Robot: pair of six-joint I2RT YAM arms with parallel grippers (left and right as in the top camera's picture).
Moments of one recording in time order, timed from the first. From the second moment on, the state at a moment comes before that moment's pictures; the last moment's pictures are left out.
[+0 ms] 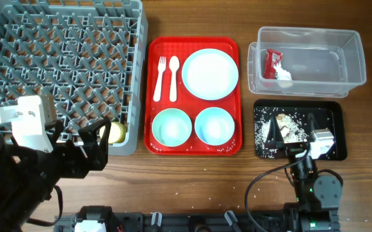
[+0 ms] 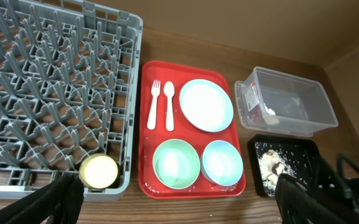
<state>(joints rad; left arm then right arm) -0.05 0.89 1.69 -1.41 0.23 -0.25 0.02 0.02 0.03 0.05 -0.09 0.11</state>
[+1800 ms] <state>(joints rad) -0.51 1.10 1.18 -1.30 -0.05 -0.72 0.02 0.02 0.01 0.00 -0.09 0.12</state>
